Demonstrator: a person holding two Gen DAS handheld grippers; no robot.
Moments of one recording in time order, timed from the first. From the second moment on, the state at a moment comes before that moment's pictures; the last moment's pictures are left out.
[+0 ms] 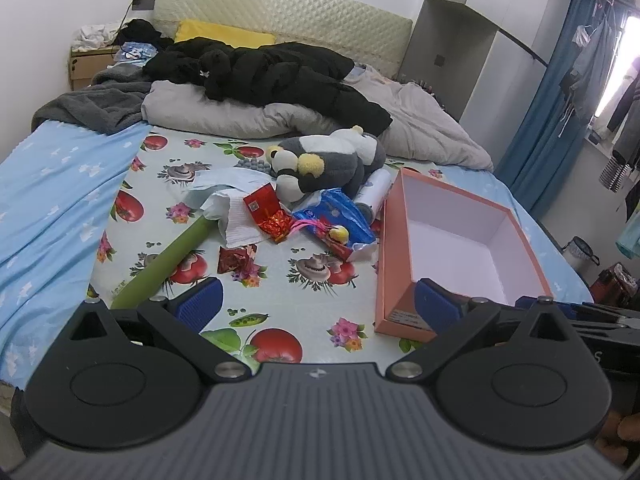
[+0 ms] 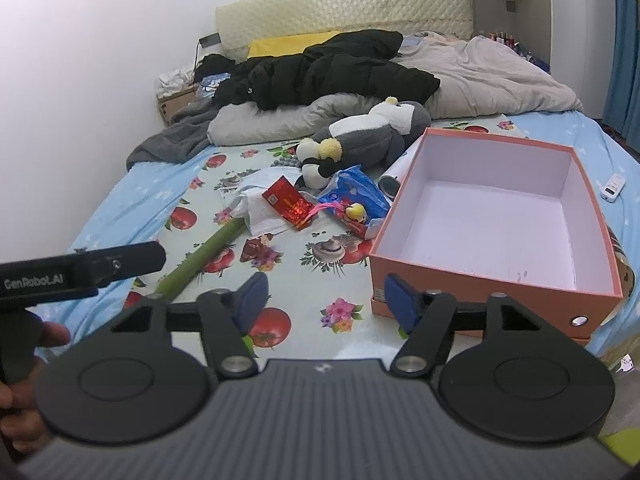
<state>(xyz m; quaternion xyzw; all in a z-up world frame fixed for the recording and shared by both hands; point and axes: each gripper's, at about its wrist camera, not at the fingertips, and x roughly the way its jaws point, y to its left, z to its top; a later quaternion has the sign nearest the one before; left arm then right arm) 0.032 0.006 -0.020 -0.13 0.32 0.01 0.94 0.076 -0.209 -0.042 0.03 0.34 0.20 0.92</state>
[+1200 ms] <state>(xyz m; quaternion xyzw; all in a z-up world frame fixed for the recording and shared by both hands) 0.207 0.087 -0.171 -0.13 0.38 0.04 0.92 0.259 -0.093 -0.138 0.01 0.36 0.18 0.92</state>
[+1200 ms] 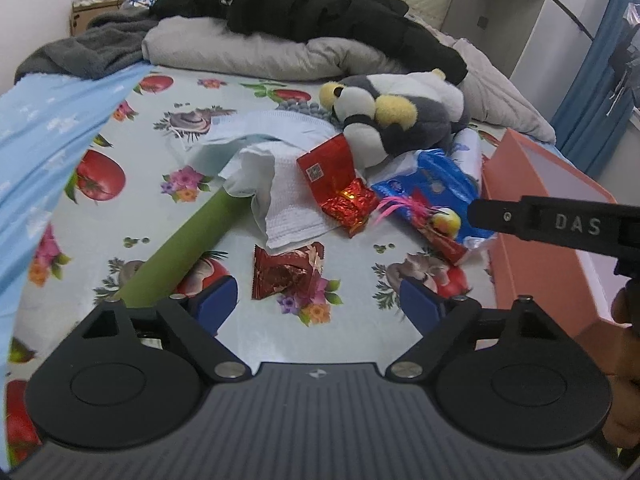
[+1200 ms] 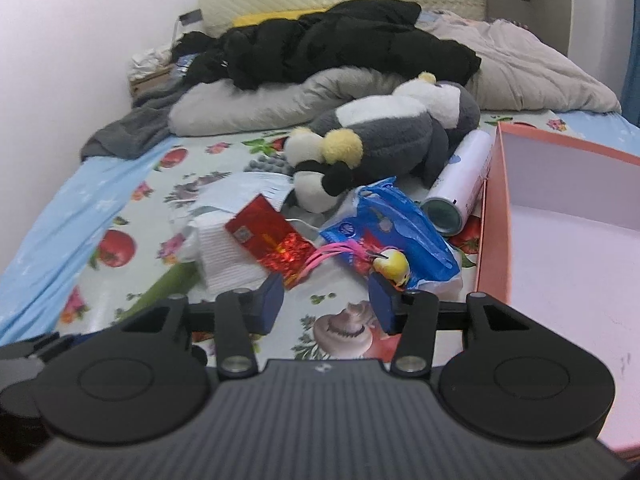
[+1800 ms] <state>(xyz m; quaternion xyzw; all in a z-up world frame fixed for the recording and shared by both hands) 0.269 0.108 -0.228 -0.15 0.40 0.04 0.90 0.331 -0.069 -0.194 -0.04 0.37 0.10 0.92</state>
